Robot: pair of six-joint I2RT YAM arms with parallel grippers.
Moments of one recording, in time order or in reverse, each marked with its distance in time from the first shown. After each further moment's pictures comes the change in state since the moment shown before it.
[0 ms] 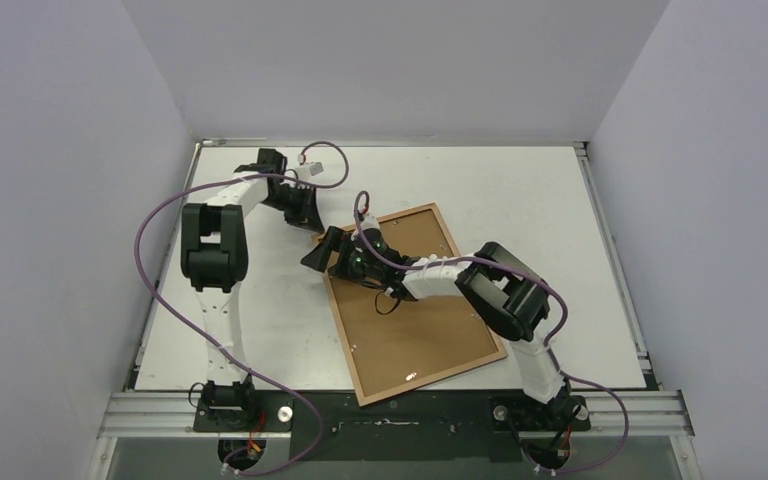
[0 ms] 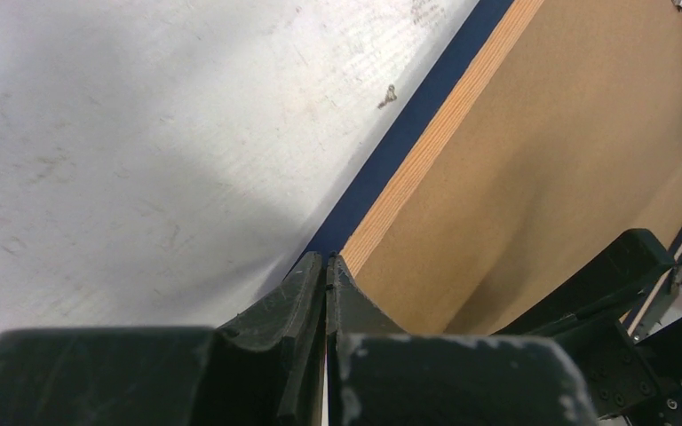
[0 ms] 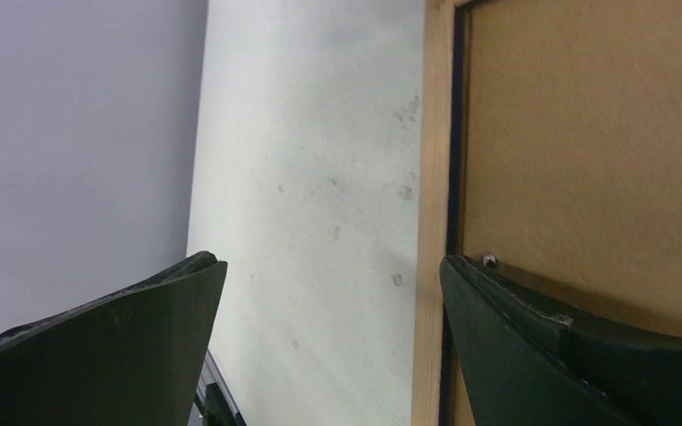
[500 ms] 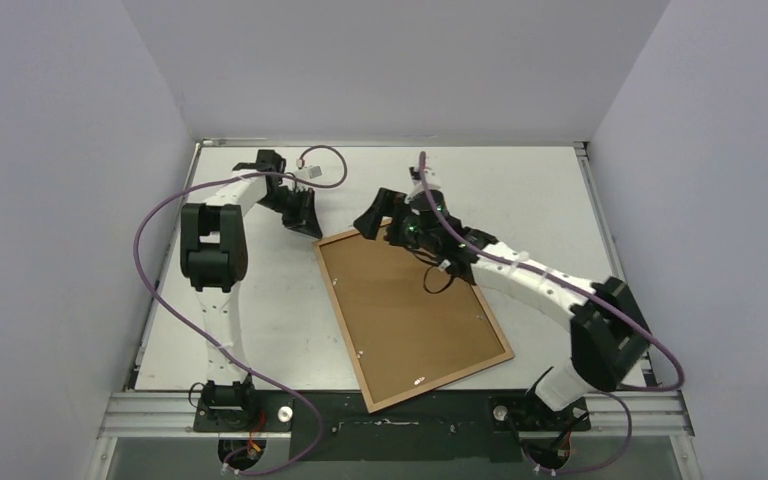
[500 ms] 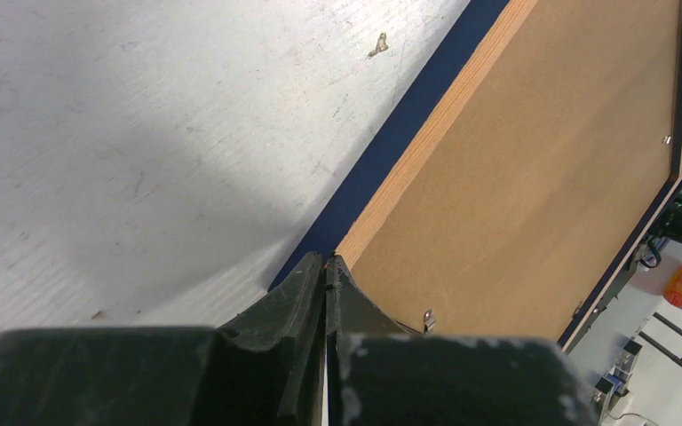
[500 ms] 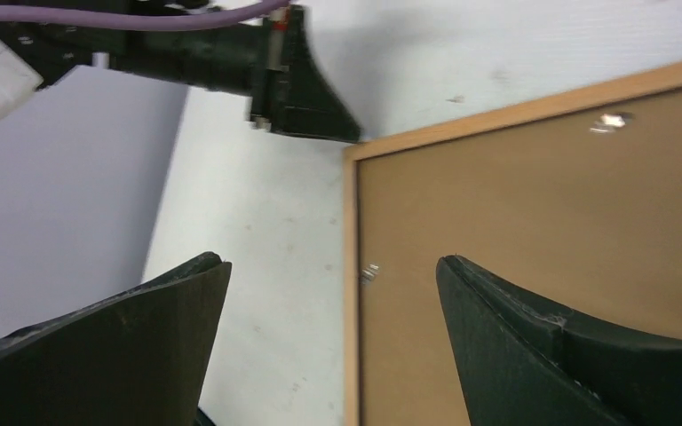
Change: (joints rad) left arm 0.002 0.000 0.010 -0.108 0.007 -0.014; right arm -0.129 -0.446 -0.055 -0.357 0.077 -0.259
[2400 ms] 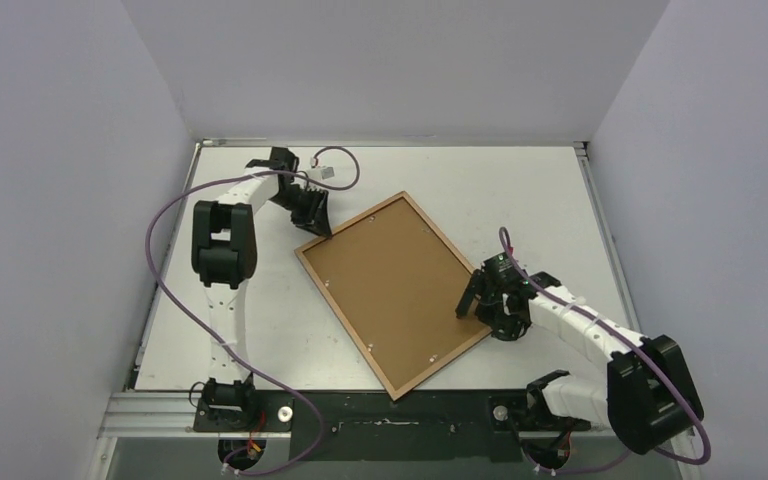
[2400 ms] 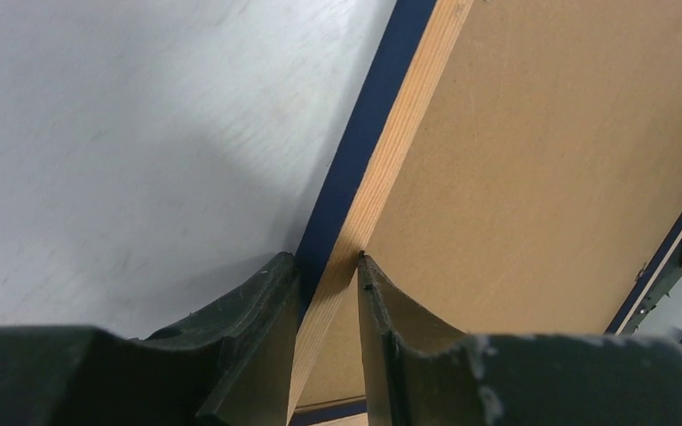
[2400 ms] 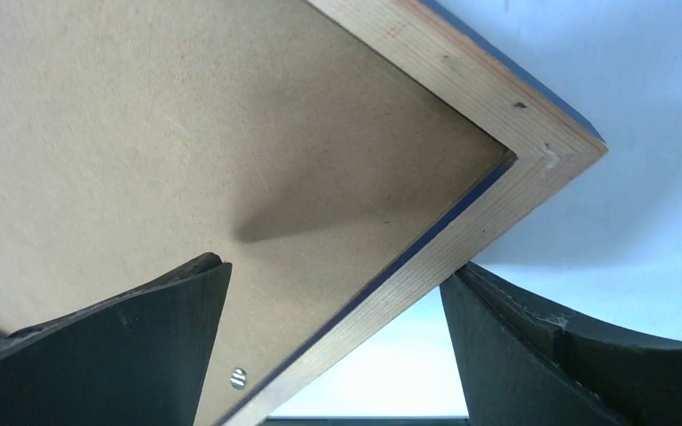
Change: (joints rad) left arm -0.065 0.084 0.134 -0.062 -0.045 0.055; right arm -0.318 -0.466 -0.549 -0.779 0.019 0.119
